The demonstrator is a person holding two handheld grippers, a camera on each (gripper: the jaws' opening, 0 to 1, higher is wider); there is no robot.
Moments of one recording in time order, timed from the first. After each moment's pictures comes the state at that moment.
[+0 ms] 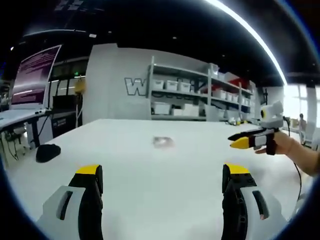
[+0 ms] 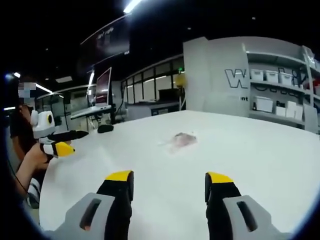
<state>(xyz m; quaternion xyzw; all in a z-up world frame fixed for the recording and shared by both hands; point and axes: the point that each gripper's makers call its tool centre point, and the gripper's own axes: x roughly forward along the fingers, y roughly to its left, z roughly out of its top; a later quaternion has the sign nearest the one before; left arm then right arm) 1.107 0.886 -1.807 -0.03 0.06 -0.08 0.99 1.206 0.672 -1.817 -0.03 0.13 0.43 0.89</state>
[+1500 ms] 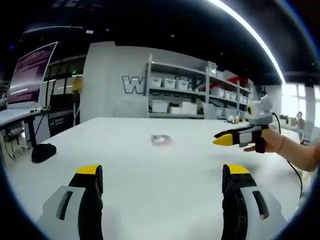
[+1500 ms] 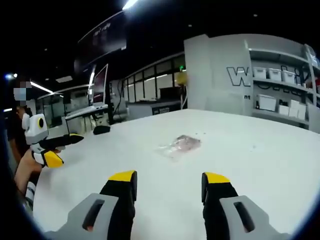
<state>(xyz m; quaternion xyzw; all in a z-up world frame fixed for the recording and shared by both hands) 1.117 0.883 -1.814 -0.03 0.06 -0.09 0.99 1.241 0.705 -1.823 -0.03 0.14 0.43 0.89</state>
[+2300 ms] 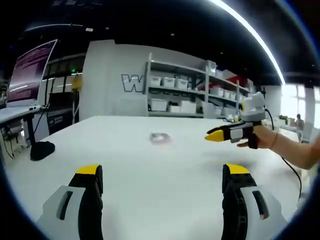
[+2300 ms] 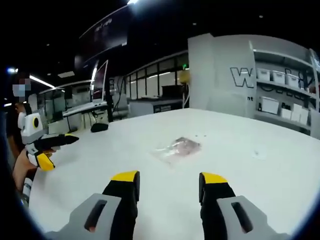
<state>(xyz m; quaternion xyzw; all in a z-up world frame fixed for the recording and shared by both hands) 1.117 0.881 -1.817 -0.04 0.07 -0.09 0.99 1.259 0.718 -1.821 -0.05 0.14 0.44 0.89</state>
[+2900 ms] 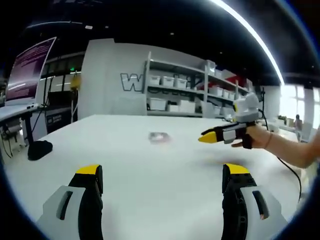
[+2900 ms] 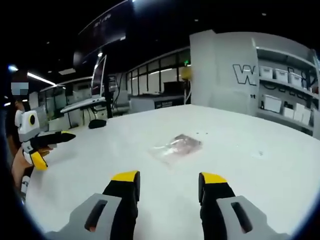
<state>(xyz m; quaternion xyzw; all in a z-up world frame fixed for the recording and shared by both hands) 1.122 0.880 -1.820 -0.04 0.07 -0.10 0.99 1.277 0.729 -1.831 -0.07 0.15 0.44 0.88</state>
